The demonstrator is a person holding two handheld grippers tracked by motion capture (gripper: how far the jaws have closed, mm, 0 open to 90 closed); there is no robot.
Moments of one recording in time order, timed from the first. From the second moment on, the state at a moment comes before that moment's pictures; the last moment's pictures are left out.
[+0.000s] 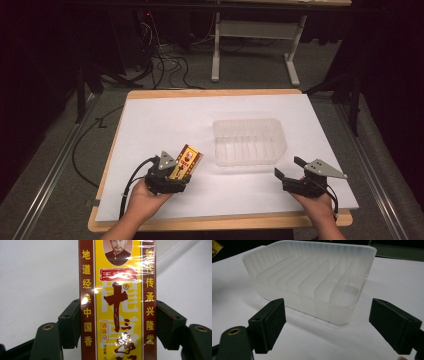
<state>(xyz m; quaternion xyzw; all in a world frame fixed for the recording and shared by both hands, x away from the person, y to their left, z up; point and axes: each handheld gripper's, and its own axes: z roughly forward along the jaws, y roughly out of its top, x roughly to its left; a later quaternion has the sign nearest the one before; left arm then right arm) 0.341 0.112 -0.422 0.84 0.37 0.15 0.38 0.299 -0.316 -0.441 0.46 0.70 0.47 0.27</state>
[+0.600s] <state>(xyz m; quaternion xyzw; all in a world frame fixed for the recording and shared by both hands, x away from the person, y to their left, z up) 0.331 0.094 -0.422 0.78 0.36 0.15 0.48 0.295 -0.311 -0.431 0.47 0.69 0.48 0.29</state>
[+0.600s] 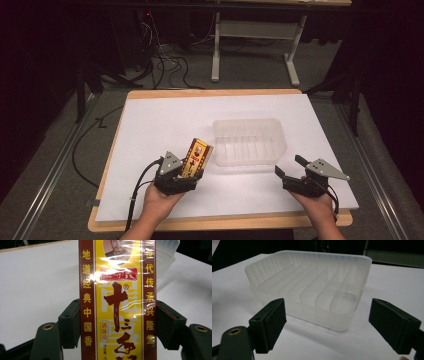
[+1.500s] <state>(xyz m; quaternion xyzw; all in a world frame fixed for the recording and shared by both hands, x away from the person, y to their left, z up) 0.314 0.083 -0.420 0.77 0.33 0.19 0.51 0.320 -0.226 -0.399 0.39 0.72 0.52 0.22</state>
